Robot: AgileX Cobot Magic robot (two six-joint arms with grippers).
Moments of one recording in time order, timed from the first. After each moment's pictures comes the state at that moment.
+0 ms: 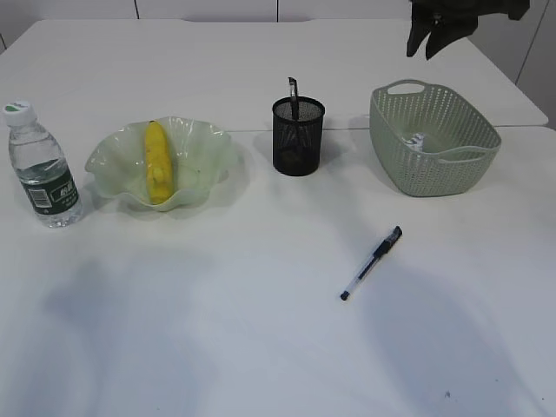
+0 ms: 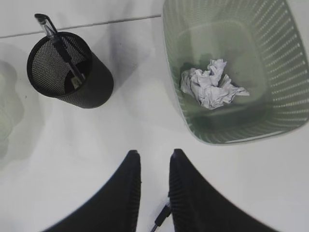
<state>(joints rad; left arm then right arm) 0.03 0.72 -0.69 0.12 0.60 0.00 0.22 2.04 -2.15 -0.09 1.25 0.37</state>
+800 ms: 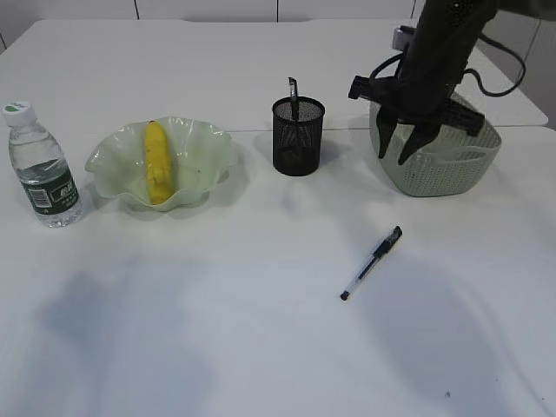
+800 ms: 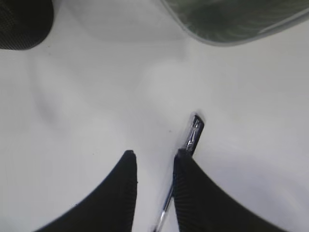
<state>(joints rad) 0.03 0.72 -0.69 0.10 0.69 0.00 0.22 2.15 -1.96 0.02 1.25 0.63</state>
